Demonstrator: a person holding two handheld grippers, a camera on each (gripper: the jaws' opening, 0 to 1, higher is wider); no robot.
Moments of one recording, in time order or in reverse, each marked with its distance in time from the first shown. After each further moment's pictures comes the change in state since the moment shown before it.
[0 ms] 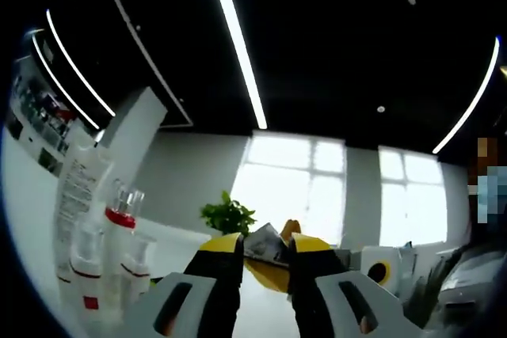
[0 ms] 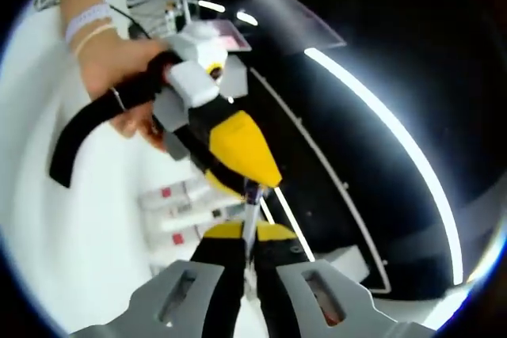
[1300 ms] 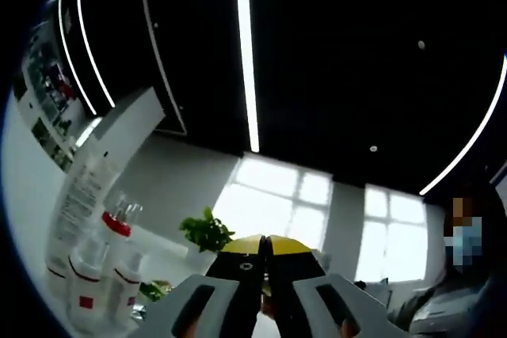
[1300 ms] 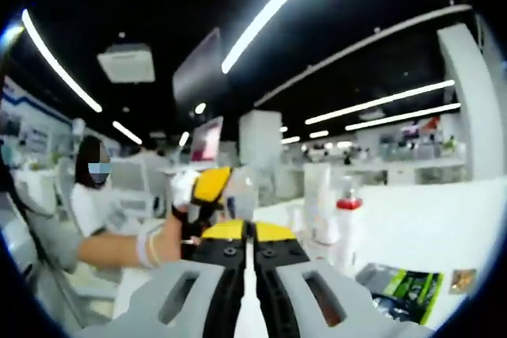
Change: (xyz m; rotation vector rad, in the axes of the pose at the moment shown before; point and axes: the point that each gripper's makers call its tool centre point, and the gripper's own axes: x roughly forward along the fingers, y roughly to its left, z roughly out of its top) left arm -0.014 -0.018 0.028 -0.157 -0.123 -0.084; right arm -0.015 -0.002 0.014 1.407 -0.218 0.548
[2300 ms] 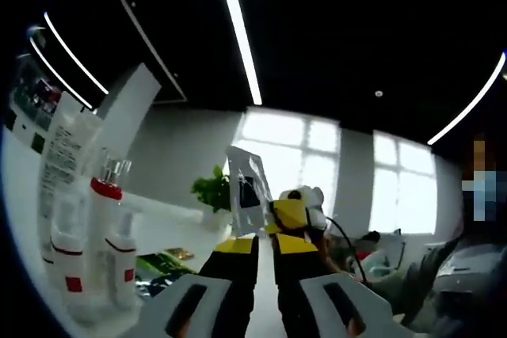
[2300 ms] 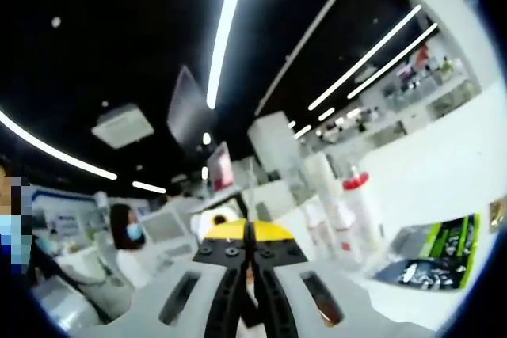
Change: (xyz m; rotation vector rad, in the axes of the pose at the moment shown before) left arm 0.009 0.024 -0.055 0.094 0.251 0.065; right arm -0.013 -0.020 0.018 0.361 -0.086 0.074
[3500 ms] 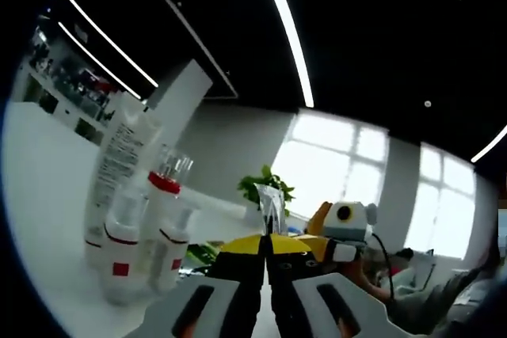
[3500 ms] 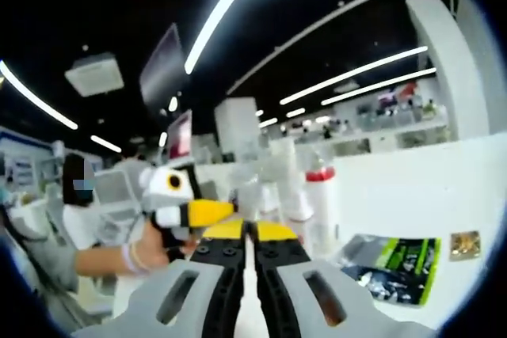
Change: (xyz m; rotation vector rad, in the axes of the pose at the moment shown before) left arm -0.015 0.037 0.007 -0.066 -0.019 0.275; right arm 0.006 -0.038 -0.024 -0.249 0.118 -0.235
